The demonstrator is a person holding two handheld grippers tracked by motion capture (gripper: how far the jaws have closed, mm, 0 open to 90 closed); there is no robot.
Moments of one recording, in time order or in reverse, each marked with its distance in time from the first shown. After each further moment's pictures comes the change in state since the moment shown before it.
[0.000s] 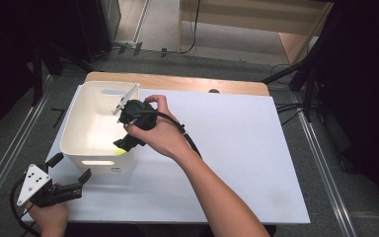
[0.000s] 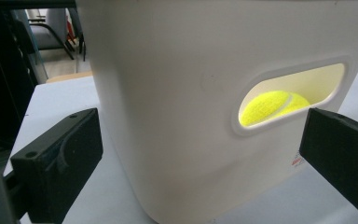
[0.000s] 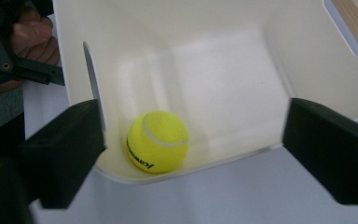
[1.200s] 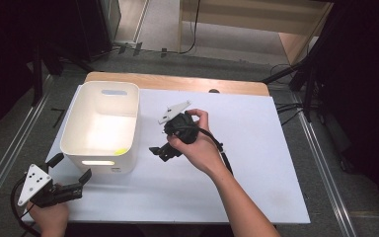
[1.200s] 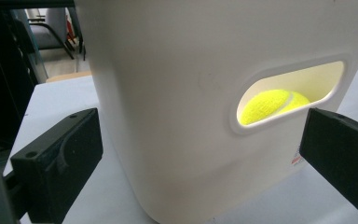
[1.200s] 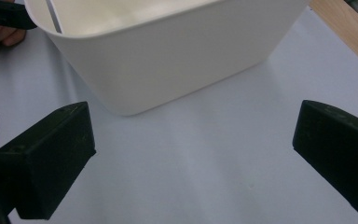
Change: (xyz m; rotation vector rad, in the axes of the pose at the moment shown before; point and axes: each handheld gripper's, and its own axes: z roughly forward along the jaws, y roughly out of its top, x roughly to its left) left arm -0.001 0.000 0.000 0.007 0.002 0.004; right arm -0.008 -0.097 -0.034 -0.101 -0.106 0.133
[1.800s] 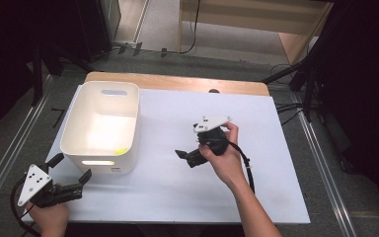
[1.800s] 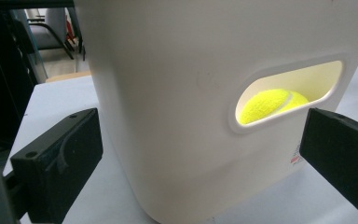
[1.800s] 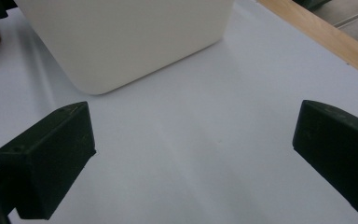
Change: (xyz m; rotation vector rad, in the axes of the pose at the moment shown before) left arm 0.000 0.000 0.000 -0.003 -0.004 -0.002; right arm -0.016 -0.075 -0.032 -0.148 -0.081 0.111
